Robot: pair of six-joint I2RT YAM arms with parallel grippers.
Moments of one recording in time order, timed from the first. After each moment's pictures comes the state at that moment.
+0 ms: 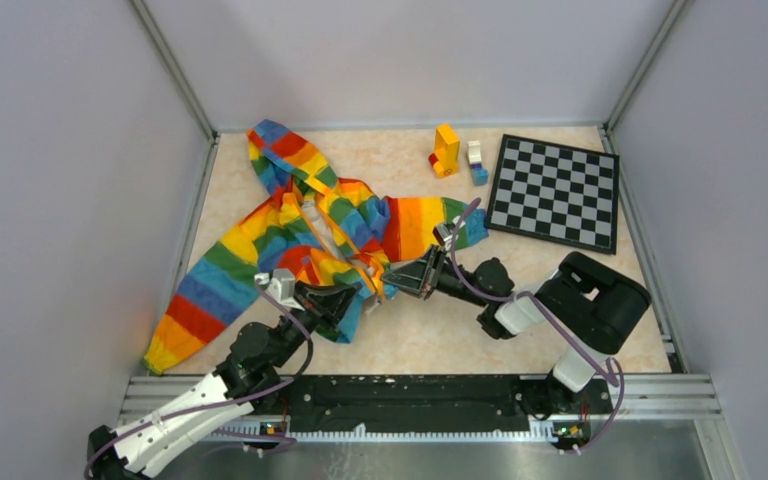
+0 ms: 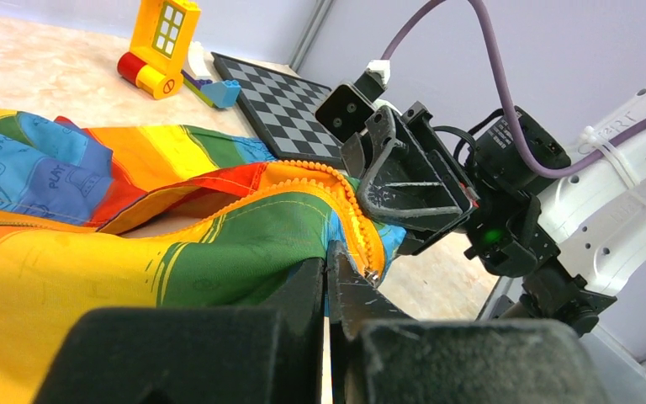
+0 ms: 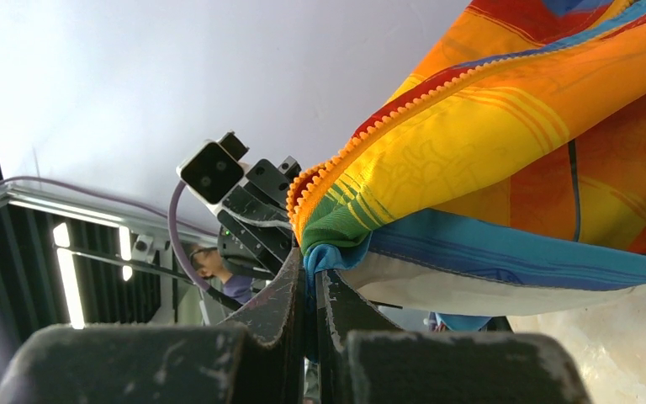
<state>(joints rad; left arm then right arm) -0.91 0.17 0.01 0.41 -0.15 -0.49 0.83 1.67 0.39 1.50 -0.41 1.49</state>
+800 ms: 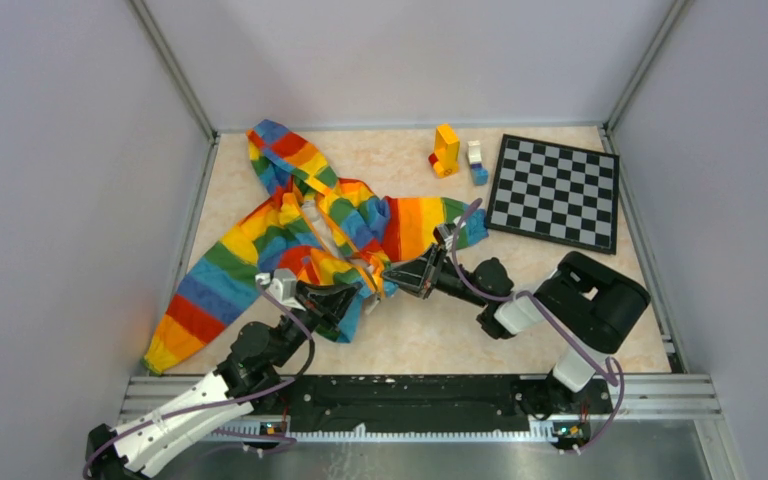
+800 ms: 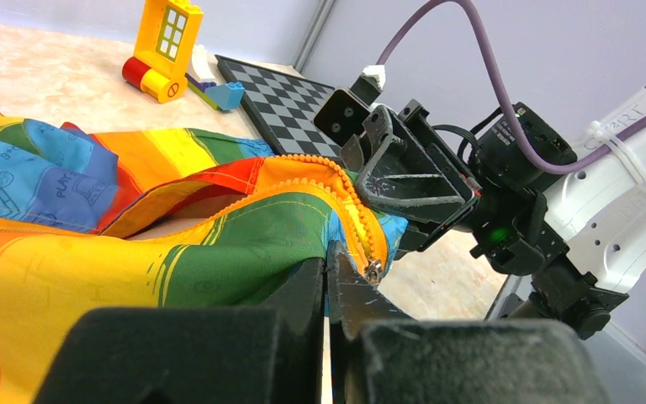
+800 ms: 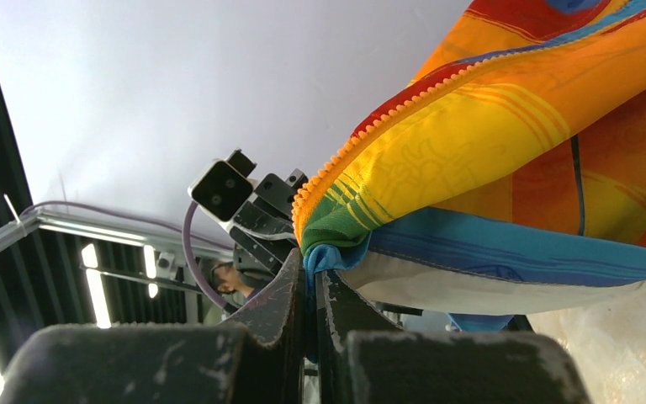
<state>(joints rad) -0.91 0.19 0.01 0.43 -0.15 -0.47 0.83 1.68 0.39 1.50 -0.39 1.56</state>
